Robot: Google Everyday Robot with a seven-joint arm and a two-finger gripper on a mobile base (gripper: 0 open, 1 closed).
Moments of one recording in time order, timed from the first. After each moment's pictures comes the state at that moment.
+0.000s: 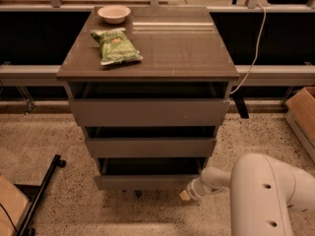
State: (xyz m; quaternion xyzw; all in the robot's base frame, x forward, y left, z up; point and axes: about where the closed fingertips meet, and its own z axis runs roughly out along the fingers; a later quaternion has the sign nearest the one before) arm 0.570 -0.149 0.187 -0.30 0.93 0.18 0.13
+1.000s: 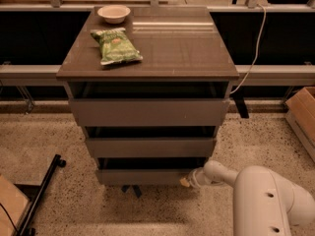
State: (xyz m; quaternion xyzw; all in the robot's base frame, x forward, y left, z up) arm 0.648 -0.163 0.182 -0.28 0.92 0.18 0.22
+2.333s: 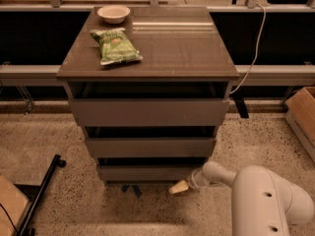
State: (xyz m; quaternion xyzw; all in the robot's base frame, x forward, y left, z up) arm 0.643 -0.156 0.176 -0.28 0.92 0.19 0.22
